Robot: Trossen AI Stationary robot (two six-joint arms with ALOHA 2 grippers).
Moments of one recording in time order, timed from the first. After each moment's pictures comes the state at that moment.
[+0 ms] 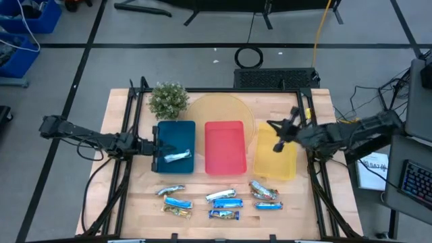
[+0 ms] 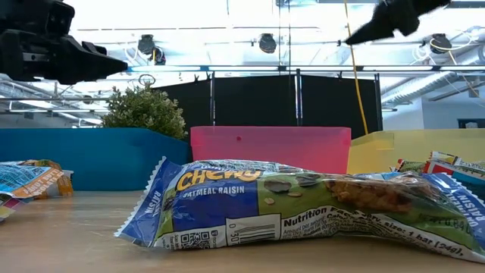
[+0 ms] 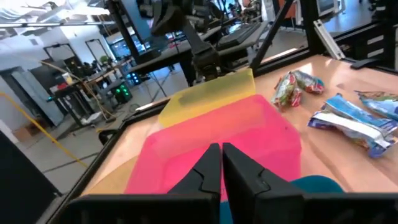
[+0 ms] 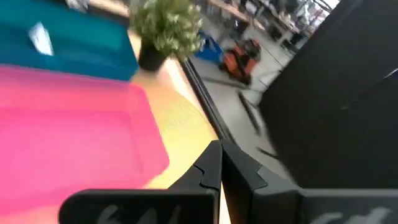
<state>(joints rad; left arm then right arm) -0.21 0.50 0.04 0.42 -0.20 0.36 0.28 0.80 0.70 -0.39 0.86 -0.19</state>
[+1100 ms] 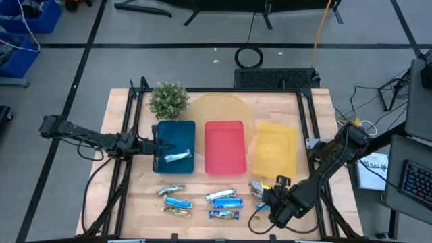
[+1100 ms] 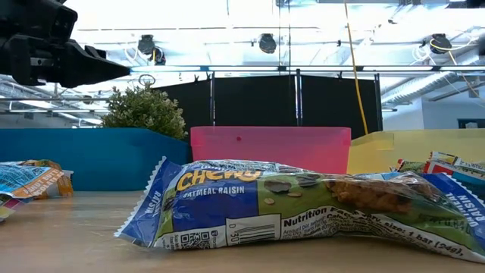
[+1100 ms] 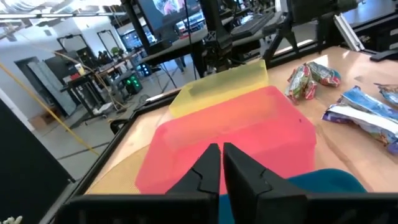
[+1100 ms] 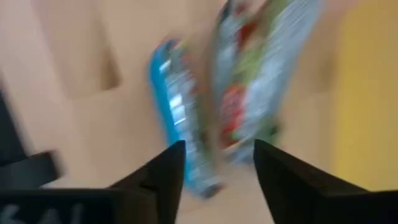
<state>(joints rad) -0.21 0.50 0.04 0.41 -0.26 0.35 0.82 1.69 1.17 -0.96 0.12 1.07</state>
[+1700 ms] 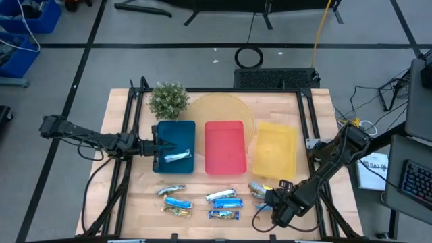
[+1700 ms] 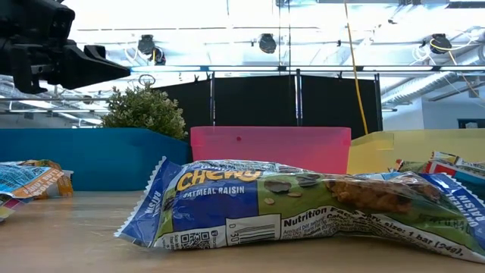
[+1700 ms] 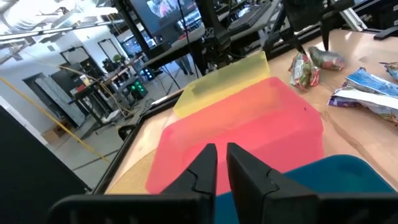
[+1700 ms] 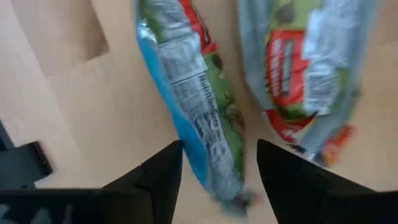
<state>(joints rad) -0.21 0.50 0.04 0.40 -0.26 0.45 0.85 1.69 0.97 -0.70 0.05 1.17</state>
